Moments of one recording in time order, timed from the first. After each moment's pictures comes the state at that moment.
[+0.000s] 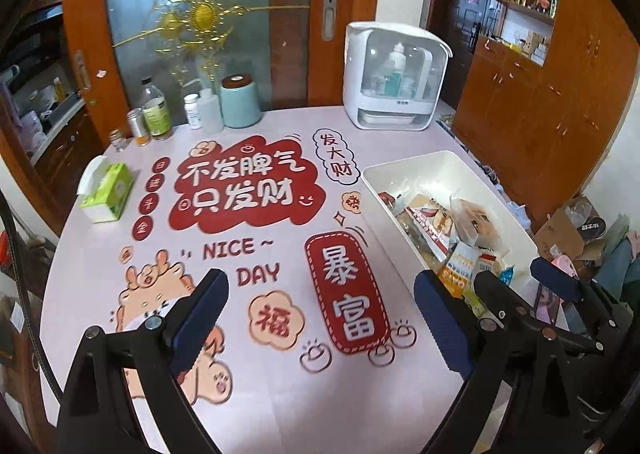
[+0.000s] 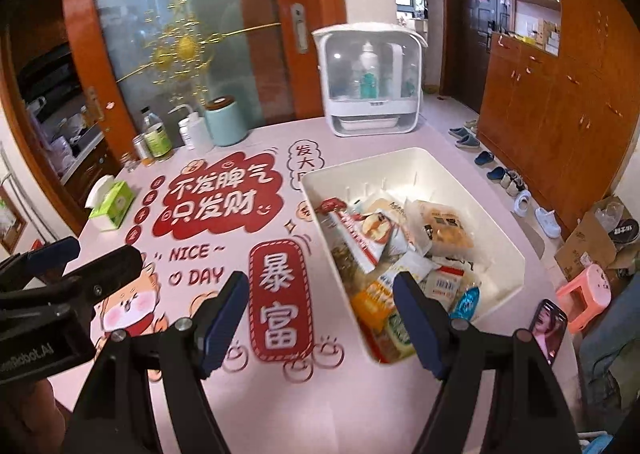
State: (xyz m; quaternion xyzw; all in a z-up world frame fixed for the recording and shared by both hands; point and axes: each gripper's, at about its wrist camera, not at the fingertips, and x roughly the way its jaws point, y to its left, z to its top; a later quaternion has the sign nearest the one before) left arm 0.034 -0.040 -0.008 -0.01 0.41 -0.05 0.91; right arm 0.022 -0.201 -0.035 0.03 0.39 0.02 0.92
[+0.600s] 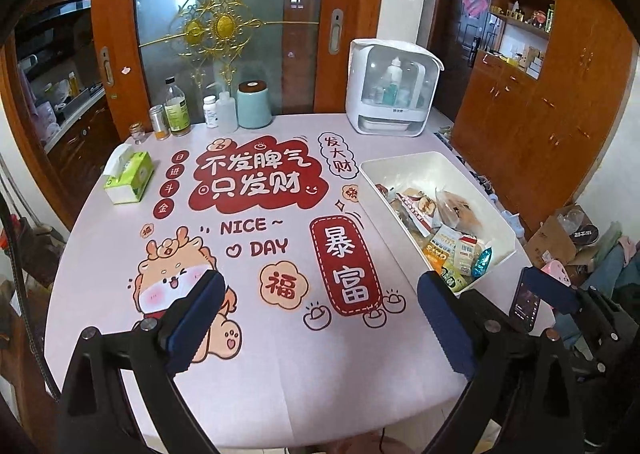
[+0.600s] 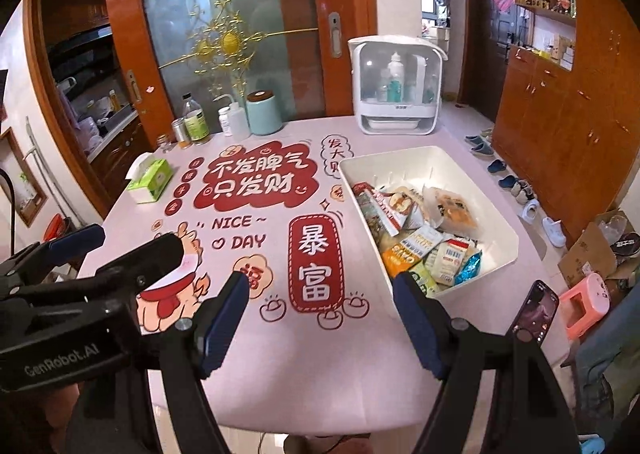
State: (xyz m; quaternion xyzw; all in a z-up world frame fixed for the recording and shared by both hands) left arm -0.047 -0.029 0.016 -0.02 0.40 -0.04 0.92; right arm -0.056 -0.171 -0.006 0.01 0.39 0.06 0.92
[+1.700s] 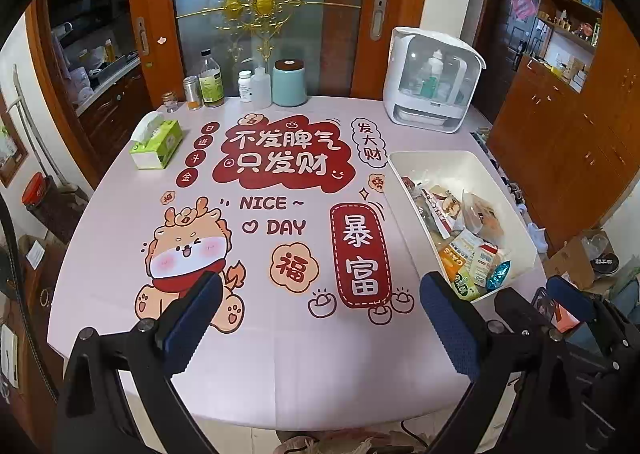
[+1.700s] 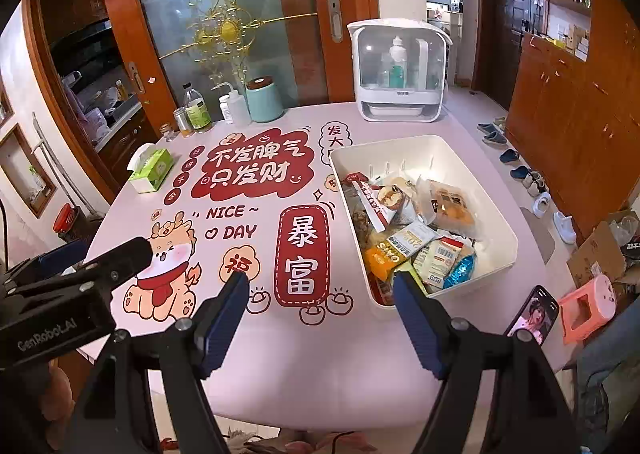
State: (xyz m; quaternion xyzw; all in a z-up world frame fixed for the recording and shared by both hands) left arm -0.036 -0.043 0.011 -0.05 0.43 0.04 0.90; right arm -0.032 -0.211 -0.010 0.02 0.42 0.08 0.91
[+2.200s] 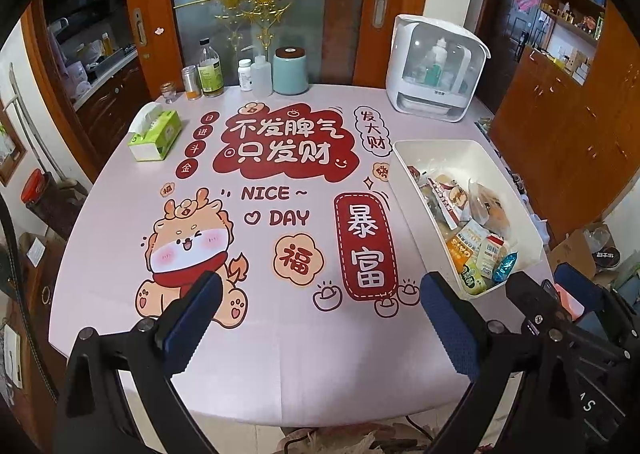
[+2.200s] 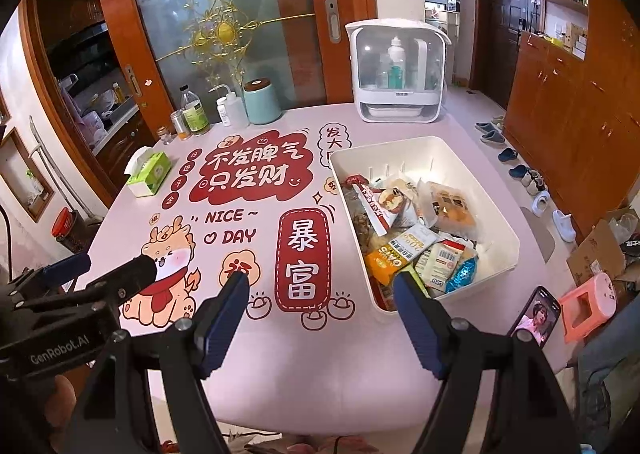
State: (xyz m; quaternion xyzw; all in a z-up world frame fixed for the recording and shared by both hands) left arm -0.027 -0.037 0.001 -0.05 0.45 0.03 0.89; right arm -0.027 -0.207 -0.010 0.02 0.42 0.08 0.91
